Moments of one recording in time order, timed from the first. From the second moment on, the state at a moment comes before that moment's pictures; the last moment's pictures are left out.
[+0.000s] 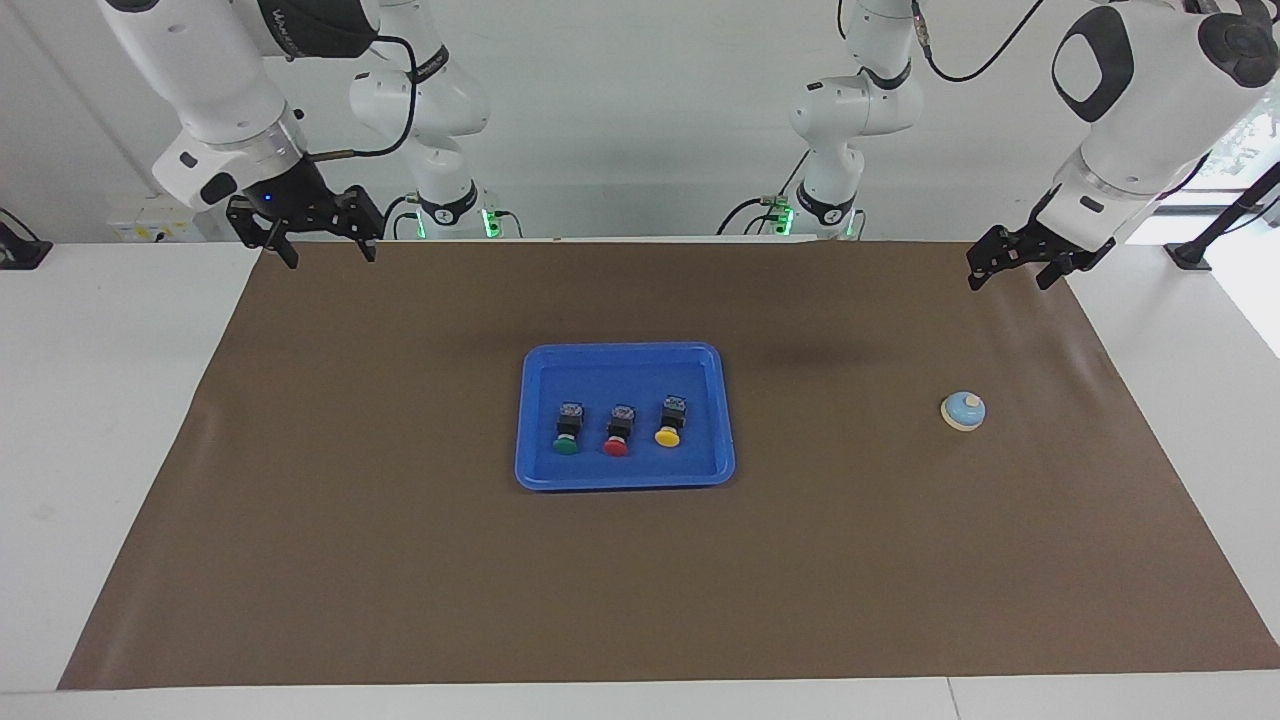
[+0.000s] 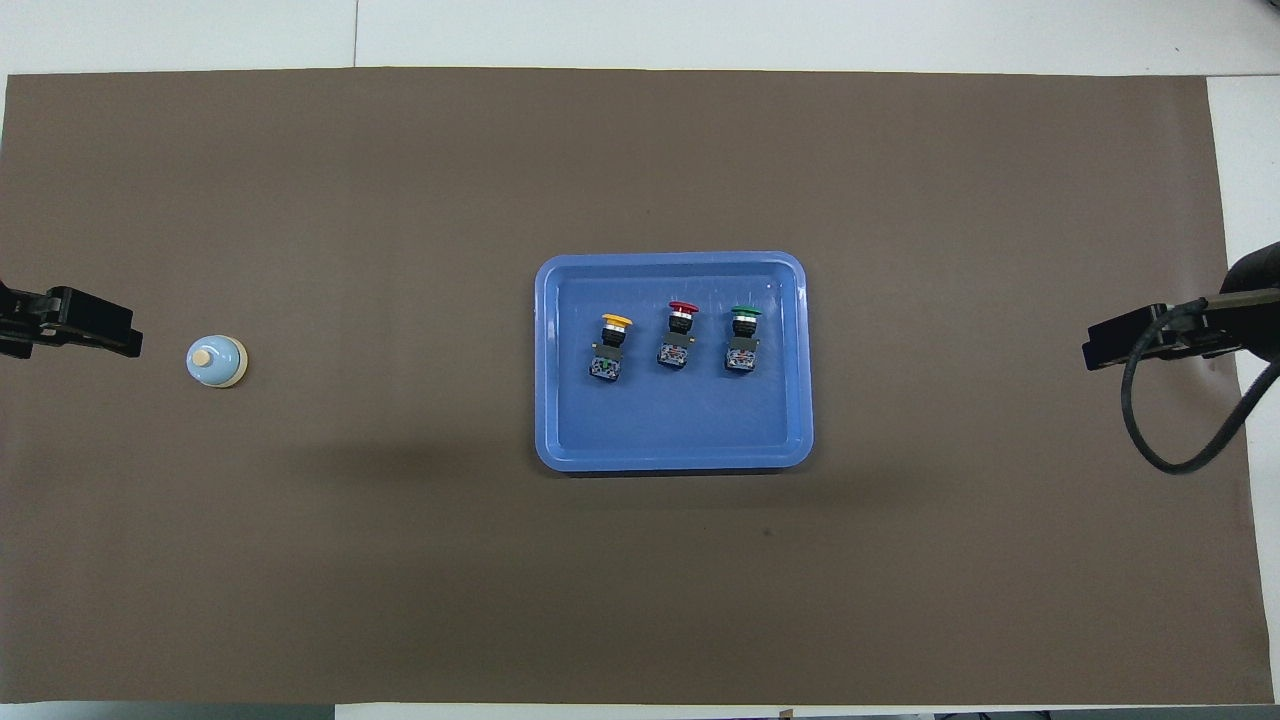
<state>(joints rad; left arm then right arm) 0.05 0.00 -0.04 -1.65 0.00 1.54 0.08 -0.11 -0.06 0.11 -1.65 0.02 1.50 -0.07</state>
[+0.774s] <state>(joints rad) 0.04 0.00 -0.04 -1.66 0.00 1.54 0.04 -0.11 -0.06 0.11 -1.65 0.02 1.50 -0.07</state>
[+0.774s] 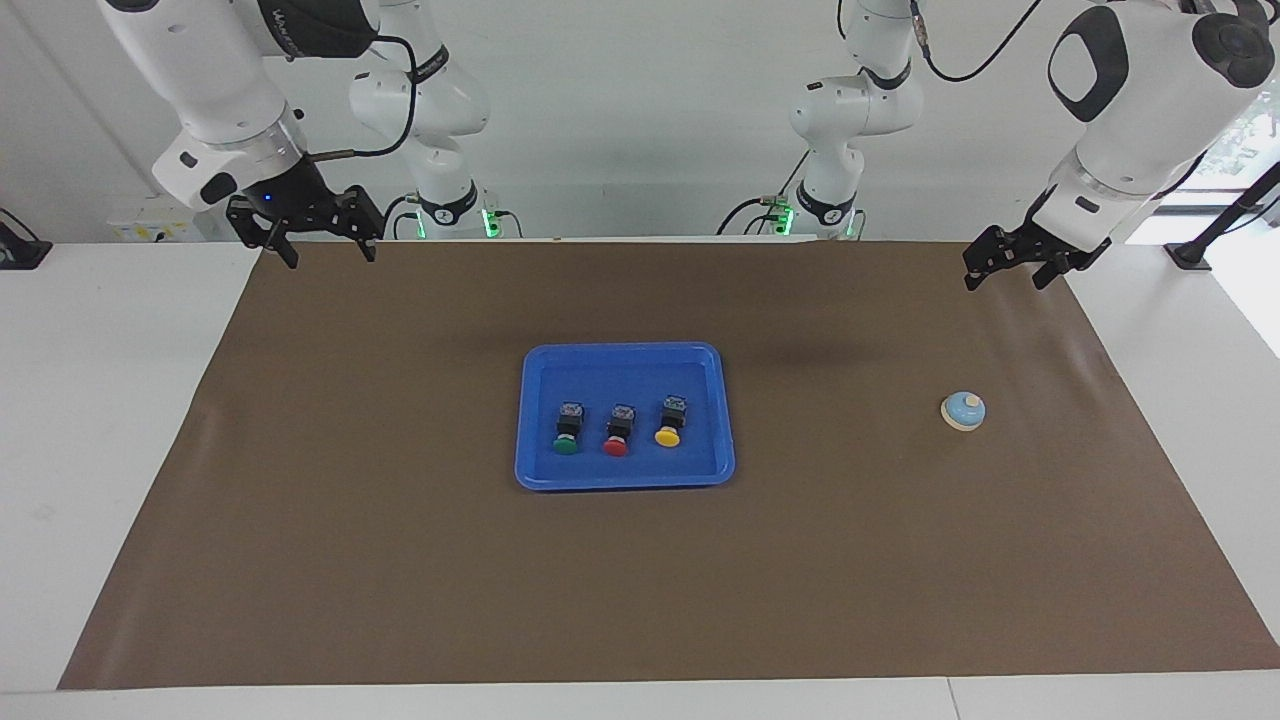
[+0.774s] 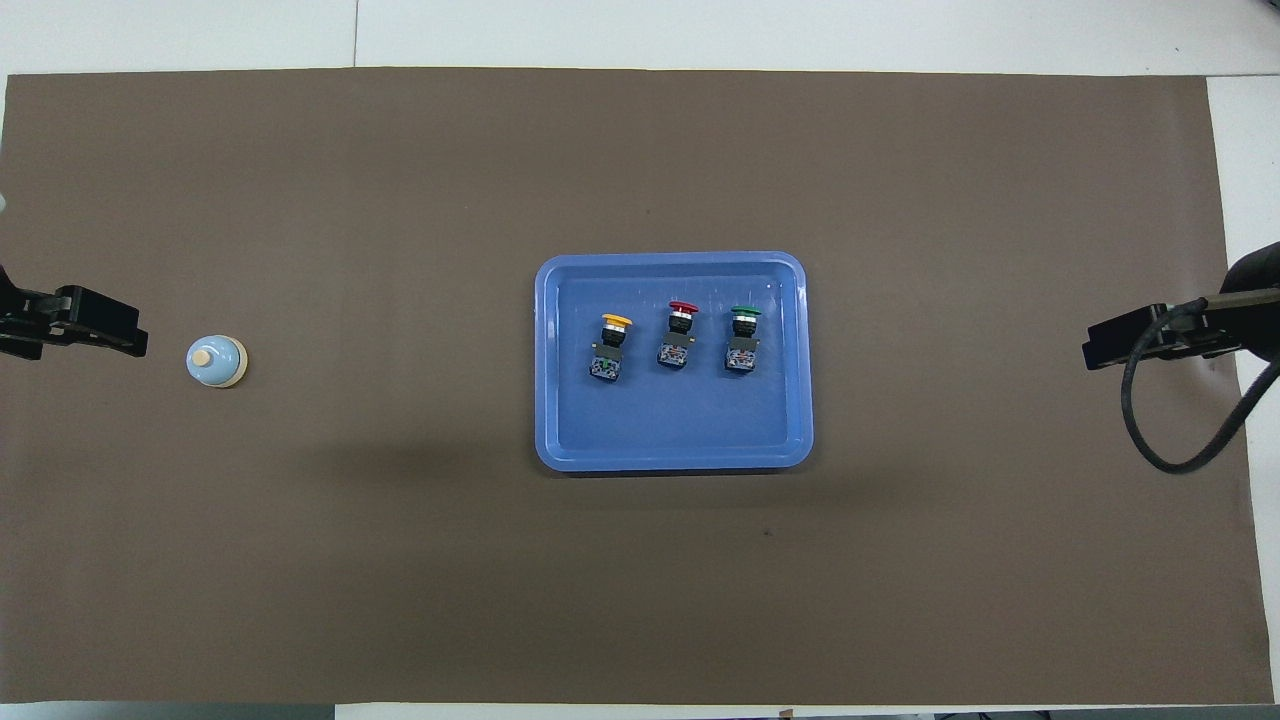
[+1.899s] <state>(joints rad) 0.14 0.13 -0.03 -2.05 0.00 2.14 0.09 -0.11 -0.06 0.11 -1.65 0.02 1.50 -0.07</state>
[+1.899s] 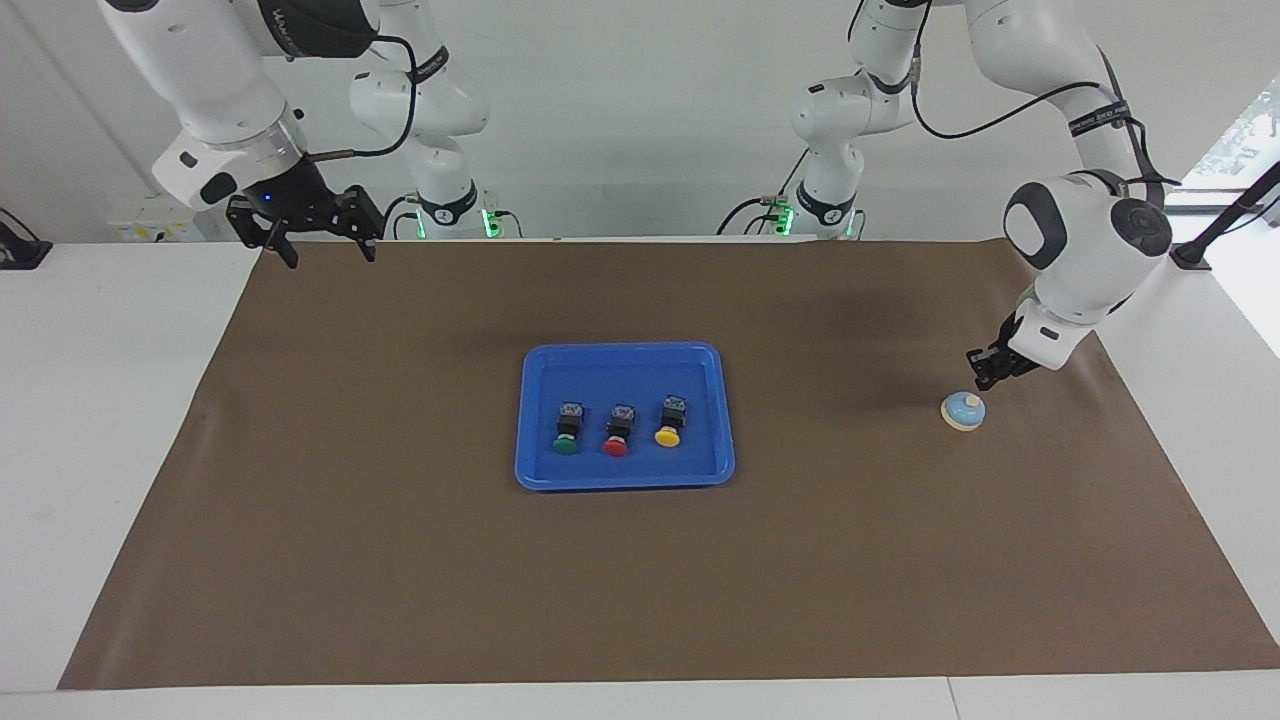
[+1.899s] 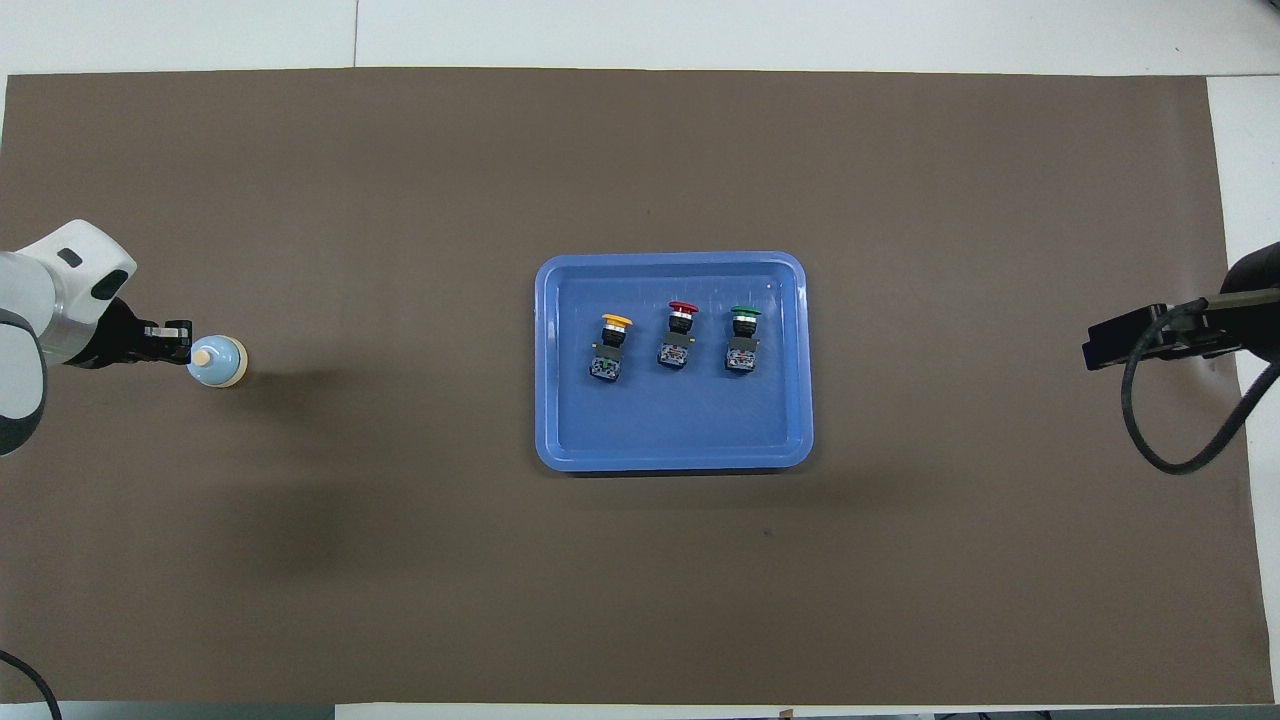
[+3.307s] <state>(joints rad) 0.09 -0.07 -0.05 -1.75 0.00 1.45 0.11 -0.11 -0.06 0.11 -1.65 0.02 1.50 -0.07</state>
